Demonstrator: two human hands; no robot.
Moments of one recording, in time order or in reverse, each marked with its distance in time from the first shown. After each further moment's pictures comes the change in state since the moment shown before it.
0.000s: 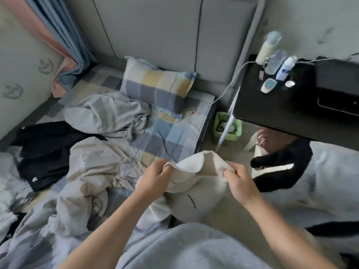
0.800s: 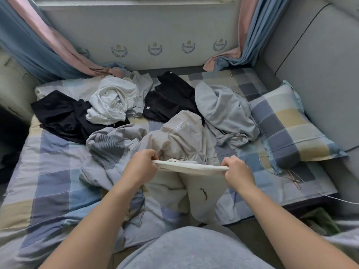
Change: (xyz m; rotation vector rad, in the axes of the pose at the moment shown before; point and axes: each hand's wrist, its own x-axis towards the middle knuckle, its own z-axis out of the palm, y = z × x) left_hand -0.110 -0.150 -0.146 0.044 0.662 -0.740; right_hand 0.172 -0.073 0.255 -1.022 -0.653 -0.546
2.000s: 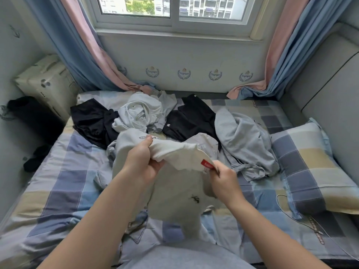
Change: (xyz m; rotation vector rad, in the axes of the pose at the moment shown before) left_hand -0.019 0.072 -0.072 -1.784 0.229 -0.494; right_hand 0.010 -0.077 -0.027 0.578 0.107 -0.314
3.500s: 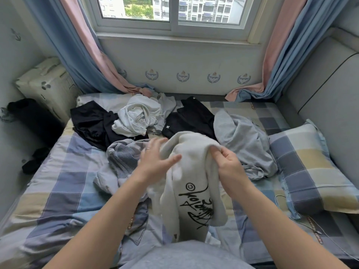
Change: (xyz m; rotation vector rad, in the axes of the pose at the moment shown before) left_hand 0.021 -0.019 -0.033 1.357 -0.203 0.556; right_hand -0.003 -0.071 -0.031 0.690 -0.119 0.177
